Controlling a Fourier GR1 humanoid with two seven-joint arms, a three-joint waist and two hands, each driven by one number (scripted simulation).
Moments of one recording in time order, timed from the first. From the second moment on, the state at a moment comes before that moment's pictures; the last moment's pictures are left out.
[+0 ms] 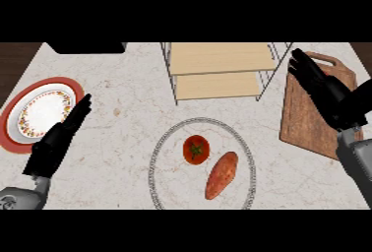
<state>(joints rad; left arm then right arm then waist) -0.11 0.52 -0.24 -1.51 0.12 0.10 0.02 -0.41 -0.54 0.20 -1.39 -0.37 0.01 0.08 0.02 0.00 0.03</state>
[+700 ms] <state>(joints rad) -0.08 0.41 -0.20 -1.52 0.15 0.20 0.01 -0.05 -0.37 0.02 -1.37 -0.19 -0.72 0.10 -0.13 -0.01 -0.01</state>
